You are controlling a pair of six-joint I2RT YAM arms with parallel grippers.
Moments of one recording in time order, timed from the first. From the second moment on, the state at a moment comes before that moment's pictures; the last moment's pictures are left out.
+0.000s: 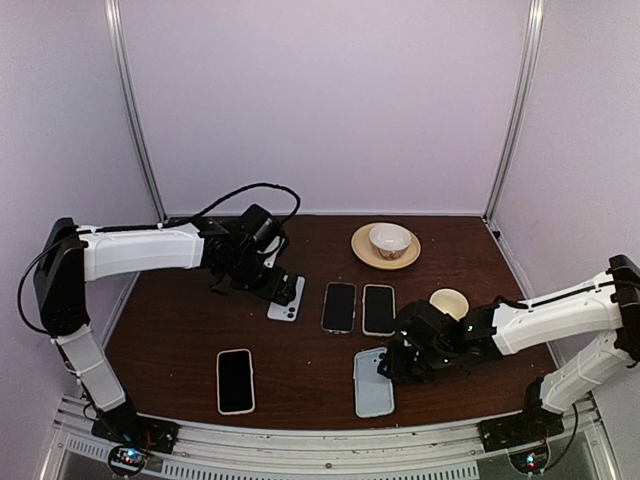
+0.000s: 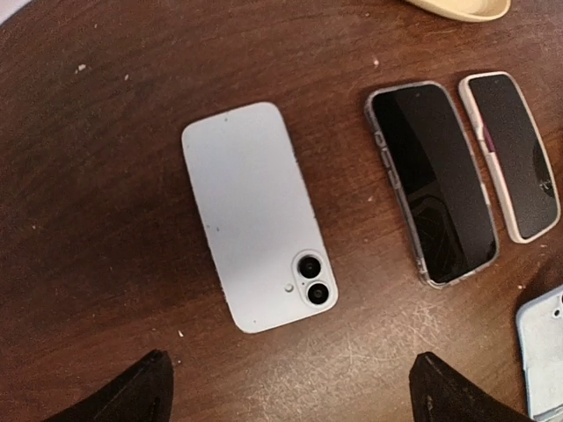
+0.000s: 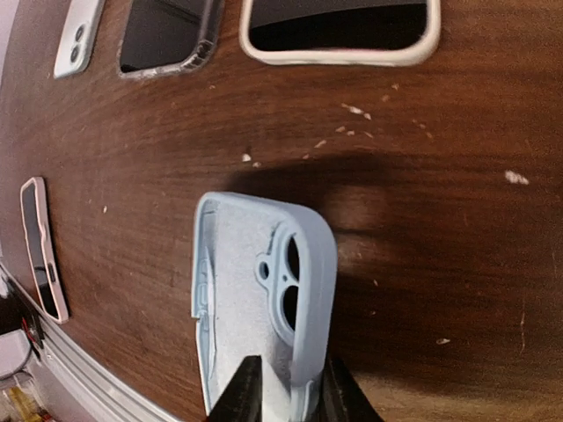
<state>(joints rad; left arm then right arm) -0.78 1.72 1.30 -0.60 -0.09 -0.33 1.08 1.41 0.66 -0.25 0.05 1.13</state>
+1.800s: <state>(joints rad) -0.72 2.13 1.53 -0.65 -0.07 -0.38 1.09 1.38 0.88 -0.67 0.18 0.97</state>
